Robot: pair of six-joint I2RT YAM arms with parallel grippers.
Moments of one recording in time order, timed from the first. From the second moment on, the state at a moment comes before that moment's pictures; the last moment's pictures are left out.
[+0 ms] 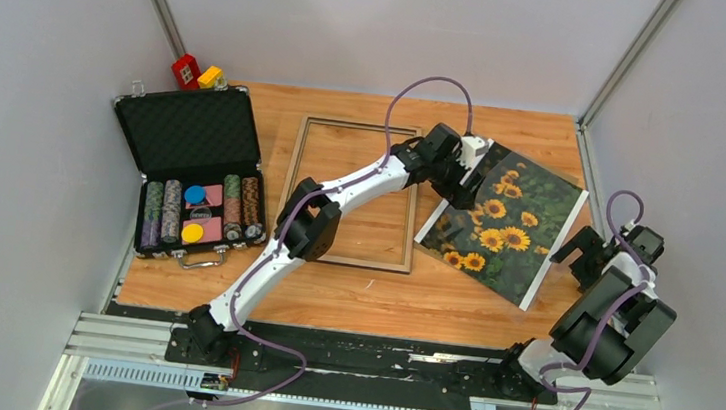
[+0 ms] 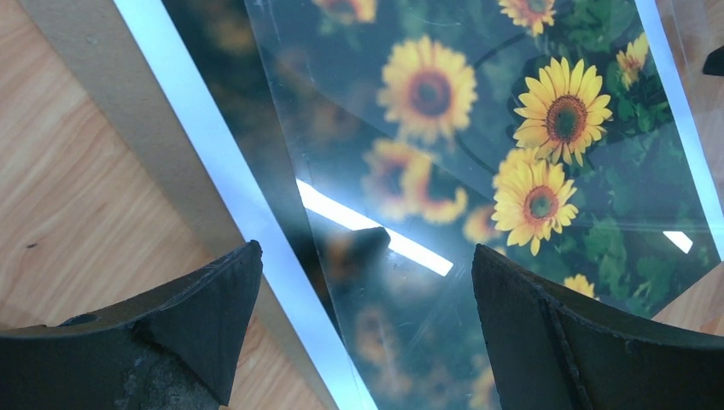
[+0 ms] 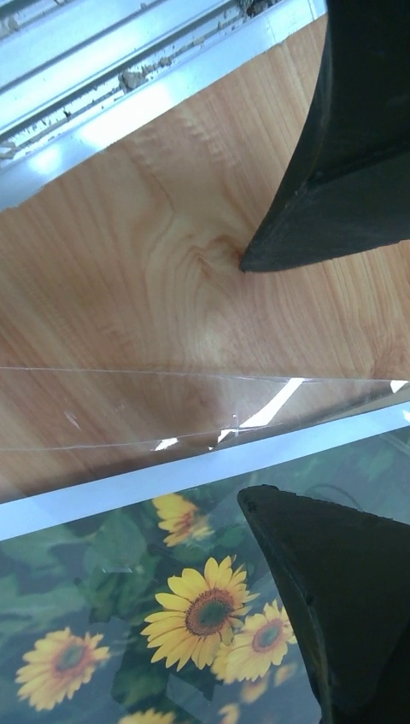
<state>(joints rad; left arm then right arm) -0.81 2.62 2.42 -0.49 0.37 -0.10 -0.71 1.44 0.75 -0.39 -0.26 0.11</state>
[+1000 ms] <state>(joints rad) -0.82 2.66 2.40 -0.45 0.44 -0.15 -0.70 1.62 0.90 -0.38 -0.40 0.16</state>
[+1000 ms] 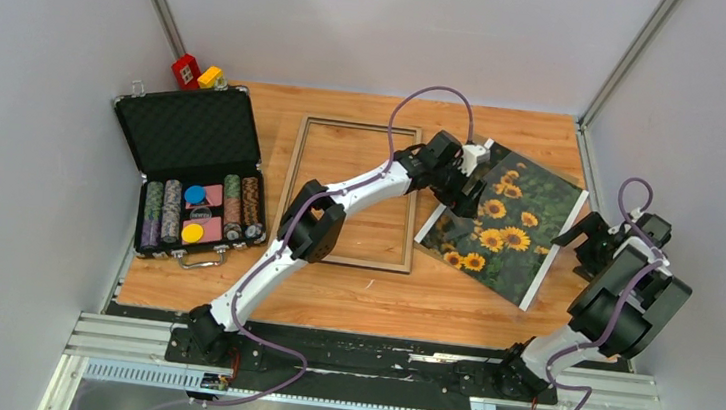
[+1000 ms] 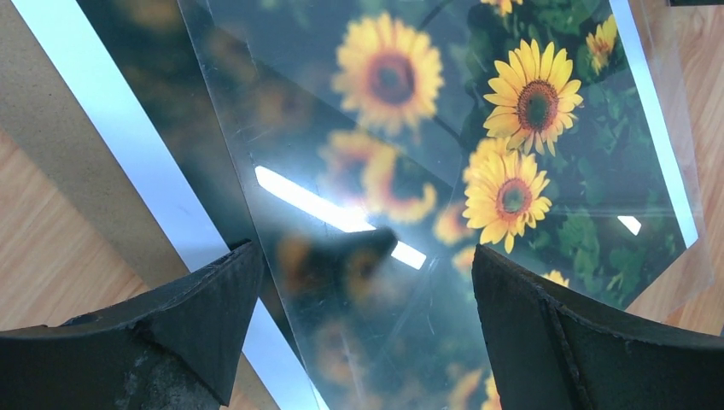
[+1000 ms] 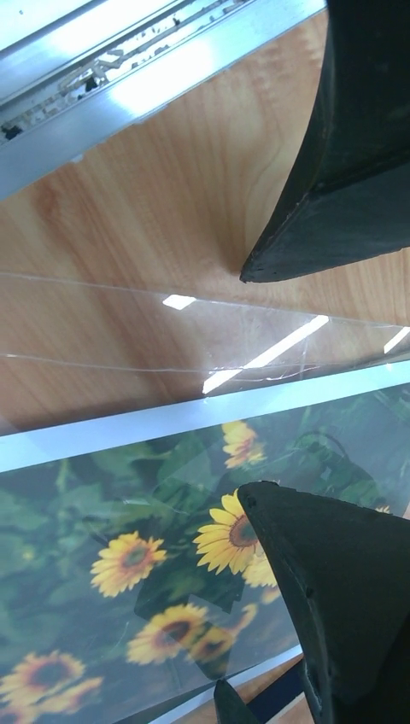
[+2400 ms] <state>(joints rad) -0.82 2.41 1.95 -0.28 0.50 -0.21 -0.73 1.55 0.93 -0.40 -0.96 0.10</state>
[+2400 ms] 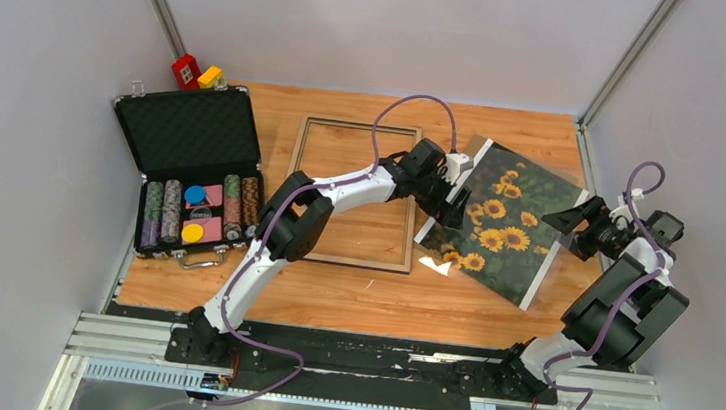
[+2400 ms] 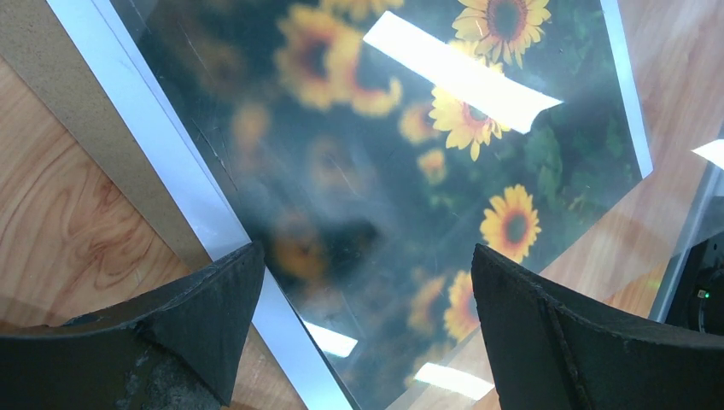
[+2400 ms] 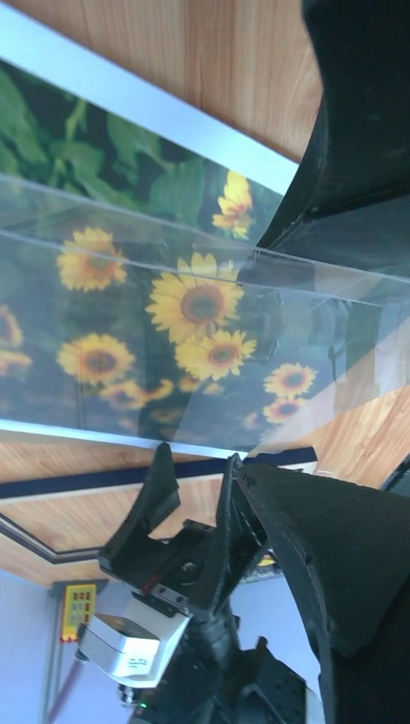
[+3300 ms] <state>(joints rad) -0.82 2.38 1.91 -0.31 0.51 -0.16 -0.67 1.56 0.94 -0.45 -0.98 0.09</state>
